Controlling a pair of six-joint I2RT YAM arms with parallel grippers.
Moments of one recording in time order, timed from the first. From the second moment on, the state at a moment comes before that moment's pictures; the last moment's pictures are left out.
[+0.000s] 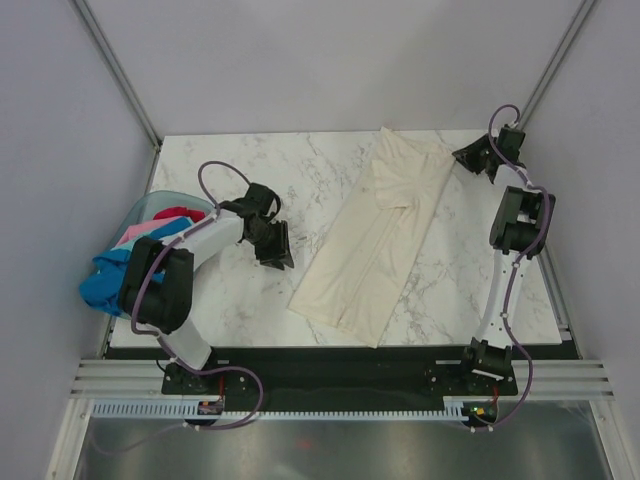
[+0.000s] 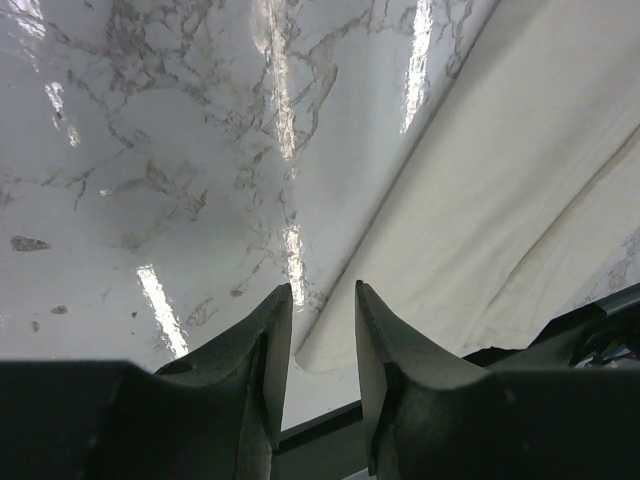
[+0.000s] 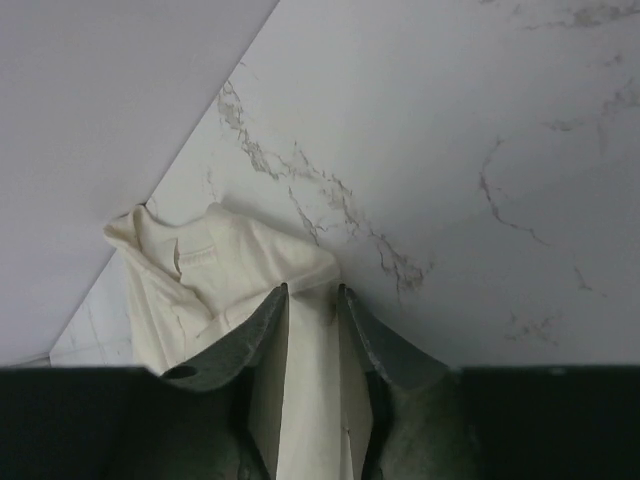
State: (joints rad) left arm -0.37 1.67 1.08 -0.64 0.28 -0.44; right arm -0.27 2.61 2.09 -0.04 -0.41 0.75
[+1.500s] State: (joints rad) left arm -0.51 1.24 0.46 -0.36 0.34 -0.72; right arm -0.16 1.61 1.07 -0.28 -0.38 0.54
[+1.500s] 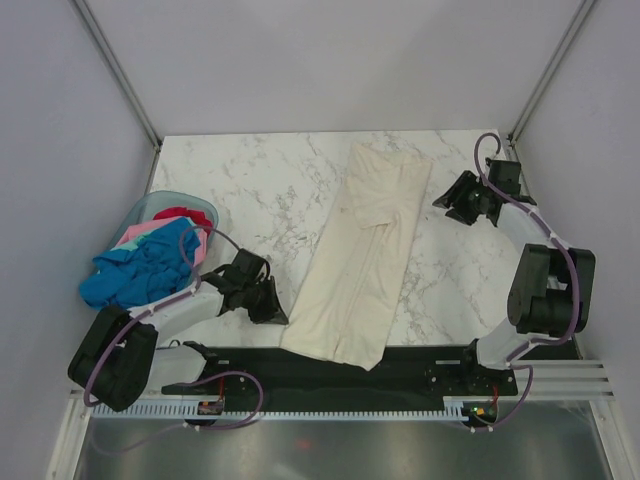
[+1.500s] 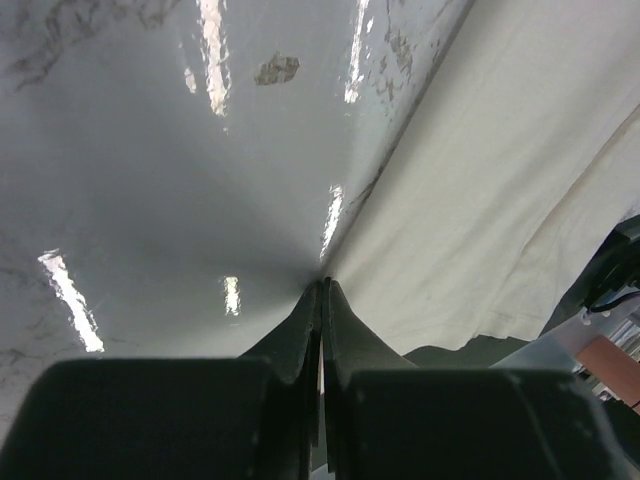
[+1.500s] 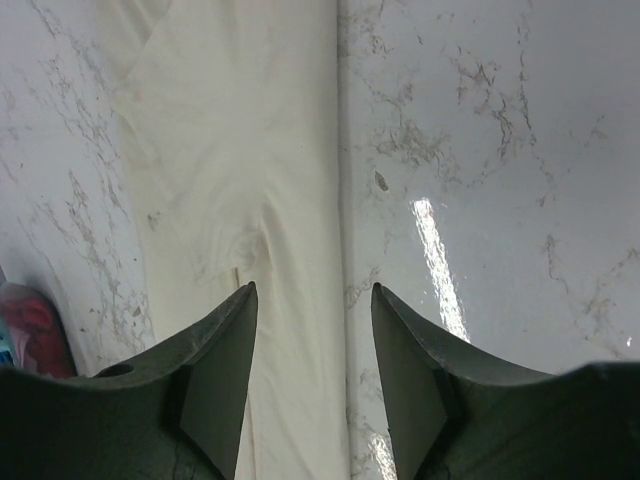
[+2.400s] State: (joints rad) left arm -0.52 1.18 0.62 -0.53 0.17 -0.76; right arm -0.10 2.25 1.56 -0.04 -0.37 0.61
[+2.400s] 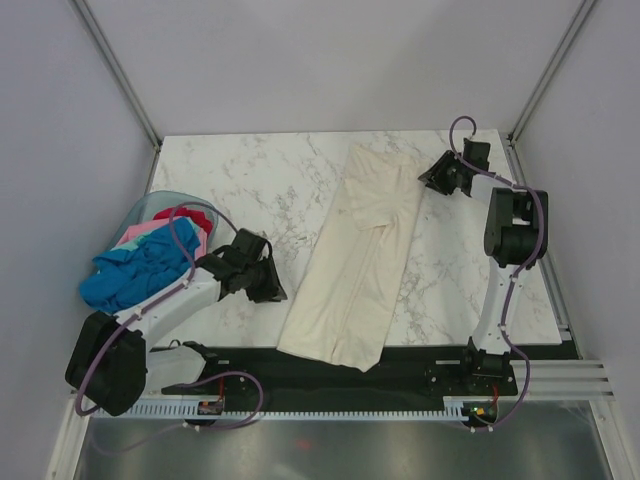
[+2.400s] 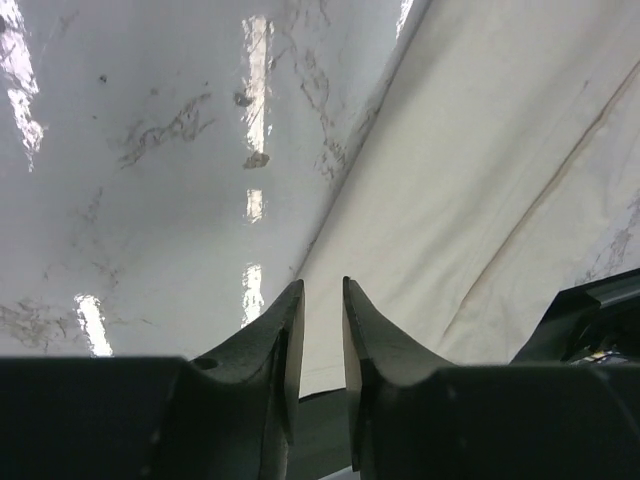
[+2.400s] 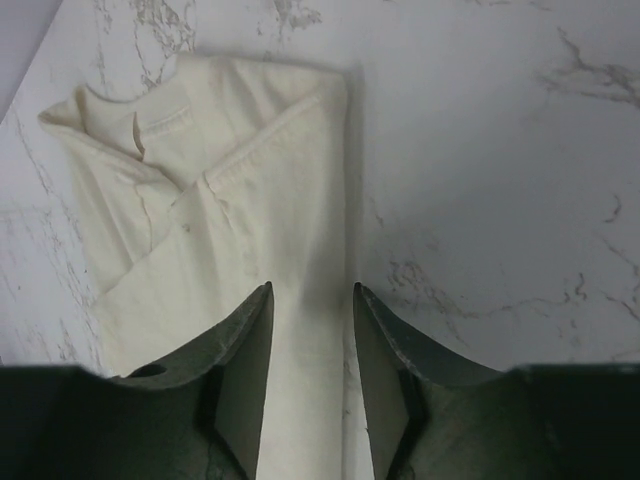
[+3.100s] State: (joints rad) left arm -0.52 1.55 0.81 -0.44 0.28 -0.57; right arm -0.08 2.63 2.15 -0.11 -0.40 0.65
